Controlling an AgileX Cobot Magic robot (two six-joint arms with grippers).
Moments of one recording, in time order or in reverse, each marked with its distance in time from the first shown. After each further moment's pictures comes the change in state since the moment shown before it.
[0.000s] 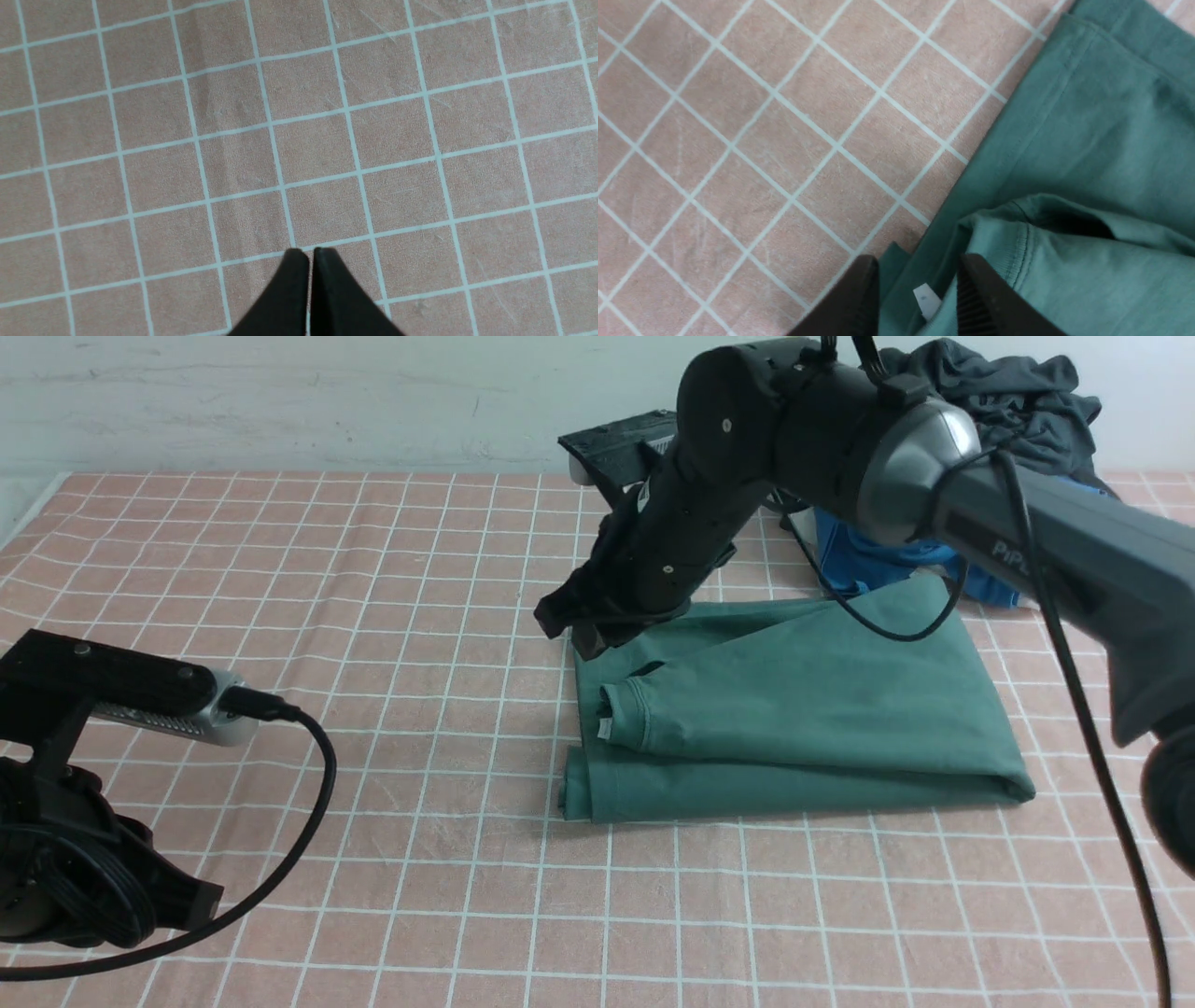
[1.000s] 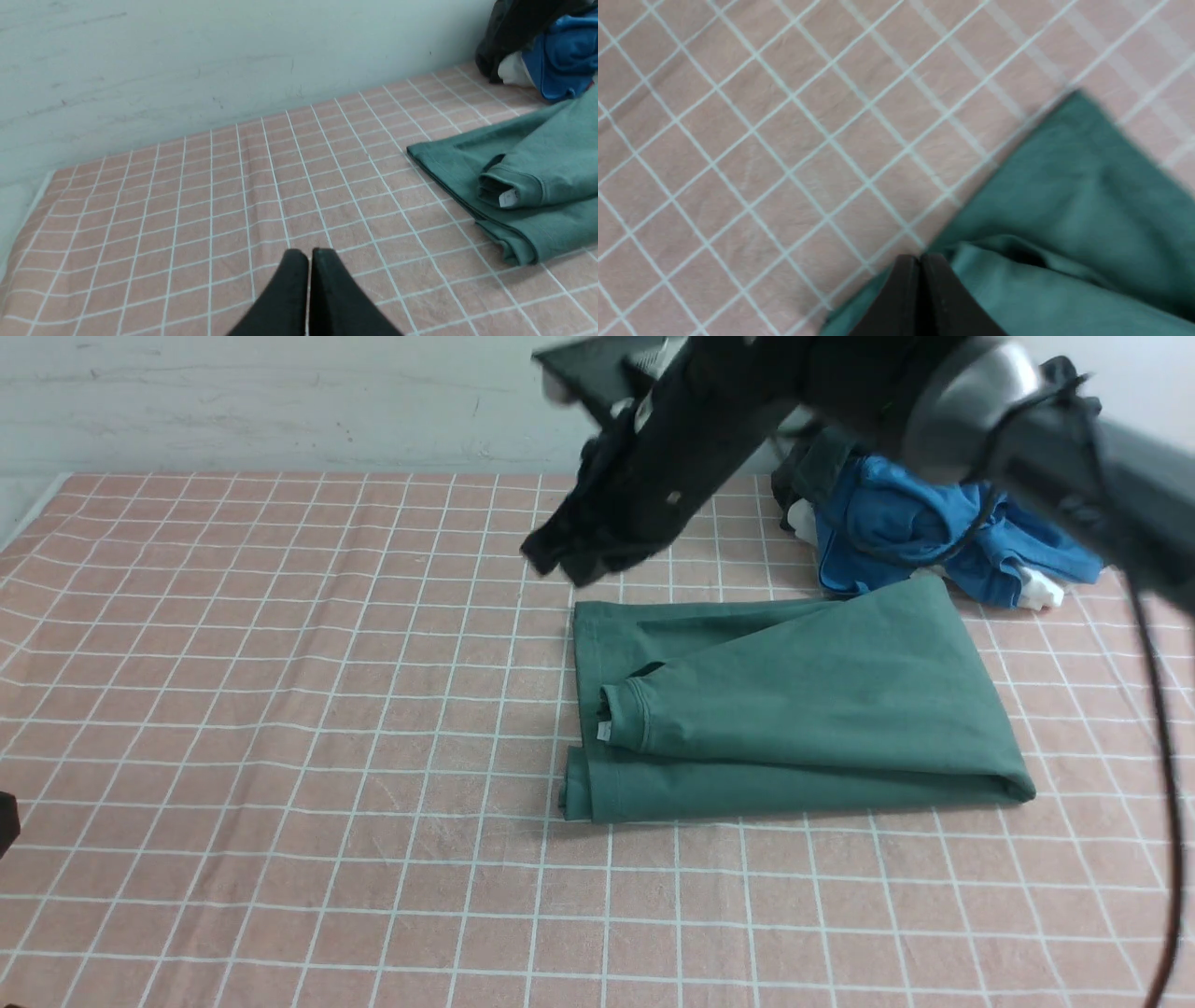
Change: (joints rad) right arm 0.011 -0.162 -0.090 -0.058 0.101 -0.086; left arm 0.000 -0.803 0.386 -0.042 -0.528 0.132
